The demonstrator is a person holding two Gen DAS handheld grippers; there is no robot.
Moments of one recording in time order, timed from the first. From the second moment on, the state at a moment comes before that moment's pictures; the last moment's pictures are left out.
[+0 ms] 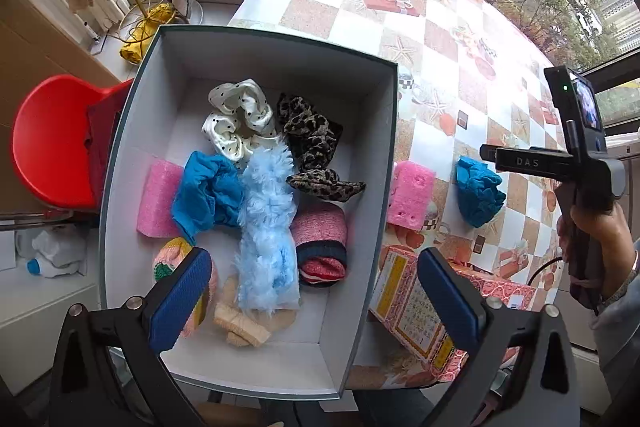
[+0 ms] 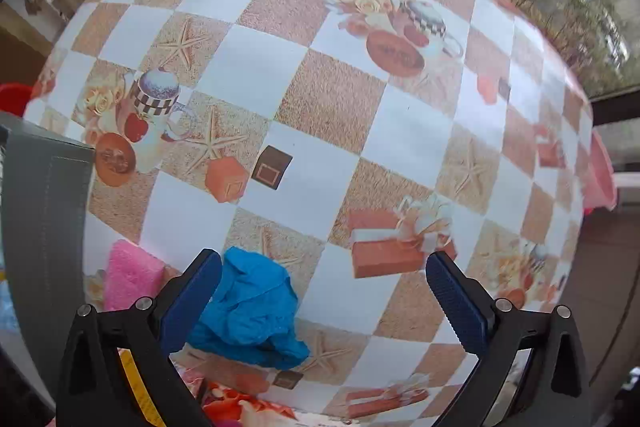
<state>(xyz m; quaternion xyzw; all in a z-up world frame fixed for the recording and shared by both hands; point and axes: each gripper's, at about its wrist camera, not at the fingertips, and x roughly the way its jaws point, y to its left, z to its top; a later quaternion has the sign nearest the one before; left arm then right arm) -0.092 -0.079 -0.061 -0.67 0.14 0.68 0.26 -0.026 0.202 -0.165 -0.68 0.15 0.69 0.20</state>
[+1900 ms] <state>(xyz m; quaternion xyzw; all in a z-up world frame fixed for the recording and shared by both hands) -0.042 0.133 -0.194 -0.78 0.23 0.56 0.12 0.178 0.259 -0.177 -0.62 0.42 0.63 0.22</state>
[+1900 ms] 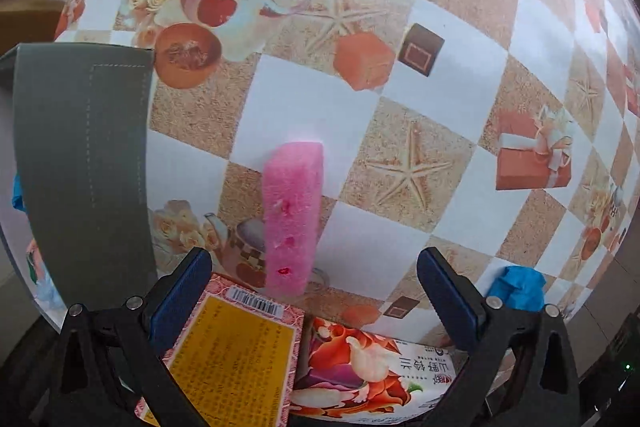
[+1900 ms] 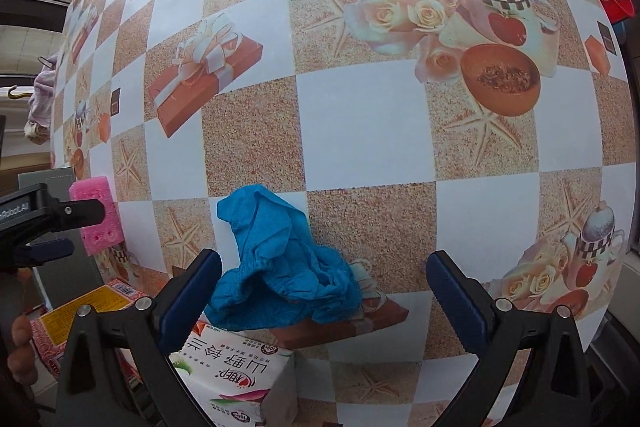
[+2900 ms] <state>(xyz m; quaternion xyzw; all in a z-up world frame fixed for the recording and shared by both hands) -0.023 0.159 -0.226 -0.74 0.24 0.60 0.18 0.165 0.274 -0.208 -0.66 0.32 0.65 0.19</state>
